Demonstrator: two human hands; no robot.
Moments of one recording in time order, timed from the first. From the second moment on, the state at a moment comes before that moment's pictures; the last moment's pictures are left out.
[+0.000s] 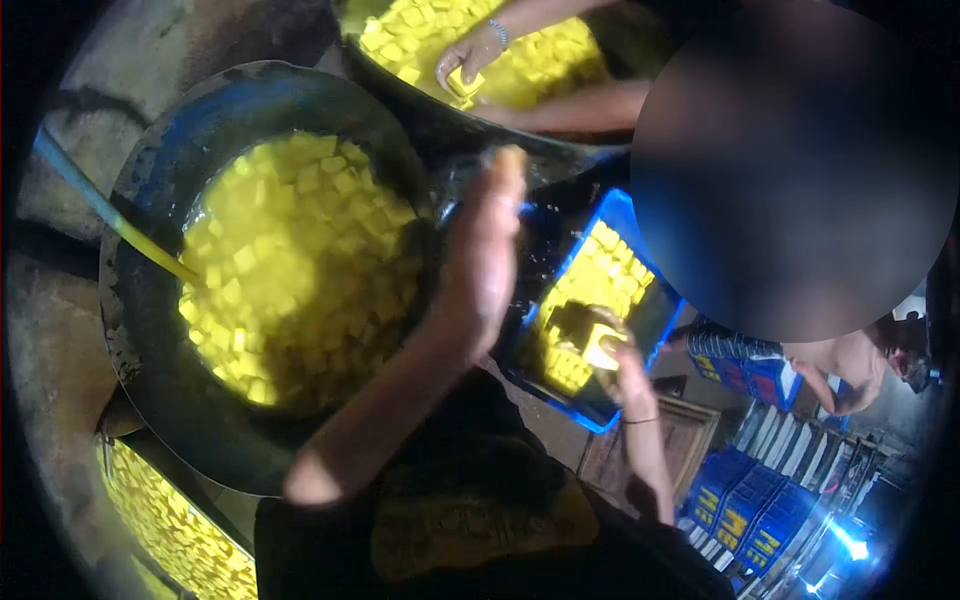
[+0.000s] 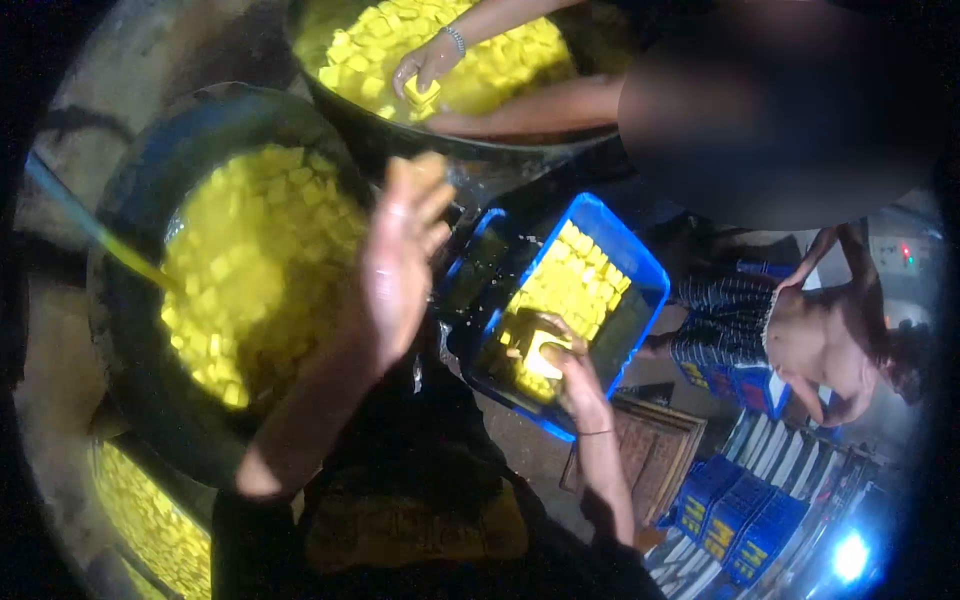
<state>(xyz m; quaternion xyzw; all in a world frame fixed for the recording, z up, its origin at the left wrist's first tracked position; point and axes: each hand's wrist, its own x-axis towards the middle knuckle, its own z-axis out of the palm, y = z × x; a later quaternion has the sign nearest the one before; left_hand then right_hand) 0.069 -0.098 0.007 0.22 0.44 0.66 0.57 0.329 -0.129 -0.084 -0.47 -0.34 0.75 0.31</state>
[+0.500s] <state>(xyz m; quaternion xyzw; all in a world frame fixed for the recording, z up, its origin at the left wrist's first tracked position) -0.124 -0.169 -0.035 0.31 0.63 0.63 0.34 0.336 -0.149 -0.286 -0.63 -0.54 0.53 -0.20</state>
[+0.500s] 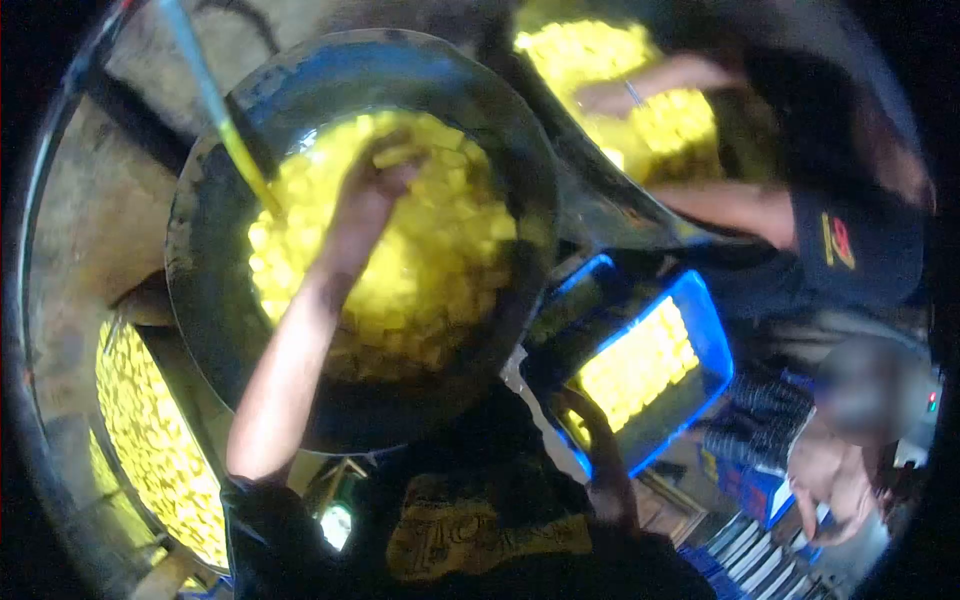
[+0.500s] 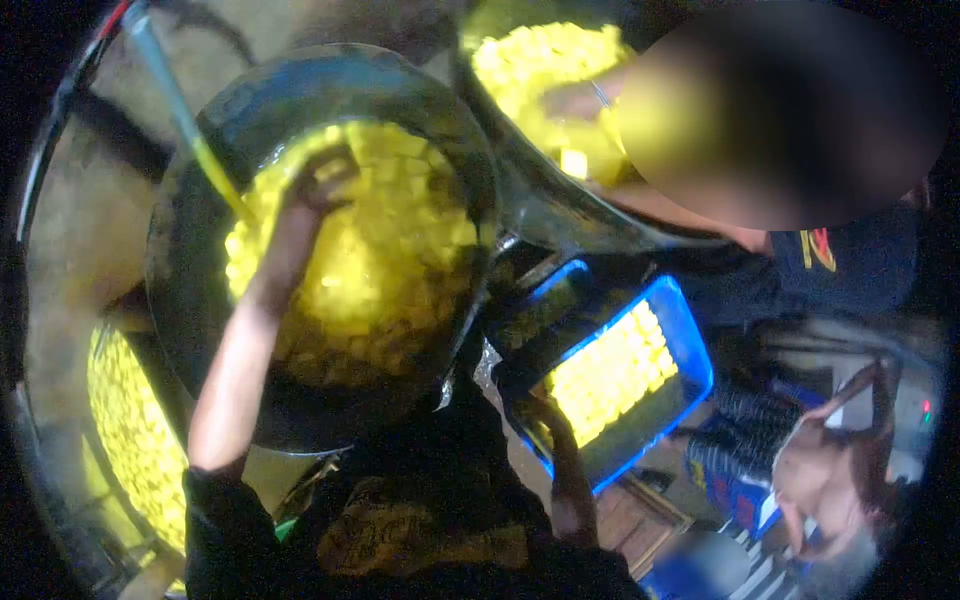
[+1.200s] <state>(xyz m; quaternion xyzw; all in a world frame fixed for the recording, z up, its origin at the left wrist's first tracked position) -0.082 -0.270 -0.189 0.19 0.62 0.45 0.61 -0.044 -0.072 -0.290 0.04 -0.97 0.06 -0.23</state>
